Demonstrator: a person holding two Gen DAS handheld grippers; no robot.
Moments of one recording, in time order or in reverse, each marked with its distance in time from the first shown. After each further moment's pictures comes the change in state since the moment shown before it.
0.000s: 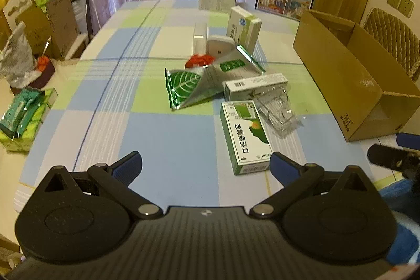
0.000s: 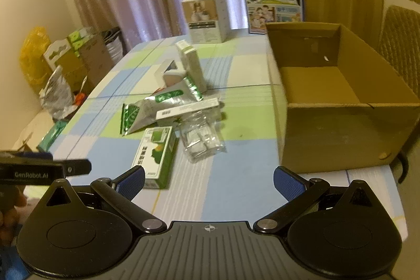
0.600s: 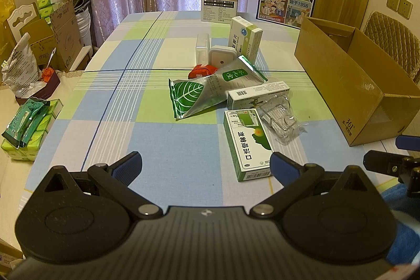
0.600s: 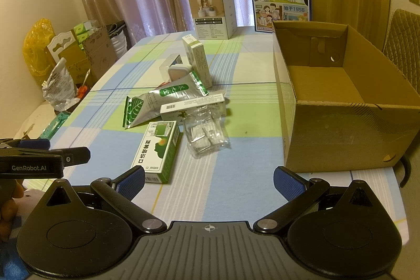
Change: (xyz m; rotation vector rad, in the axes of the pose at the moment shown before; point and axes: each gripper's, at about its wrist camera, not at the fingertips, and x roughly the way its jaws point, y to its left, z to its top) left arm -0.006 -0.003 -0.008 0.015 -0.074 0.028; right arm 0.004 0.009 -0.005 -0.049 0.009 0.017
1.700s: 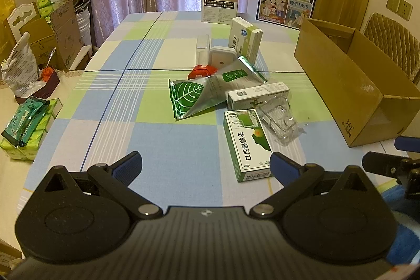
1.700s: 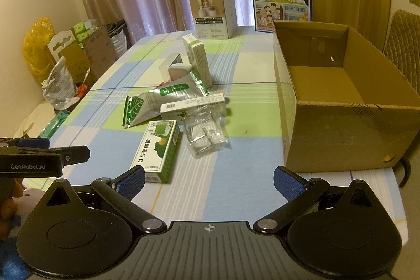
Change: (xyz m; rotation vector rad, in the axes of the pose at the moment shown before) left arm 0.000 0.001 -0.002 -0.006 -0.005 -0.002; right arm 0.001 0.000 0.000 0.002 -0.002 -0.003
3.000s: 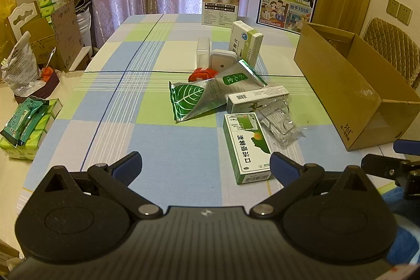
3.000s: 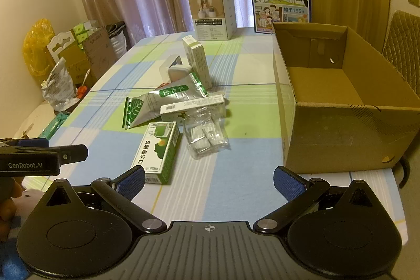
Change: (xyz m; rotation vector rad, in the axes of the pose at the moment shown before) left arm -0.010 0.003 0.007 -0.014 -0.009 -0.002; right arm -0.001 0.000 0.001 0.008 -0.004 -0.001
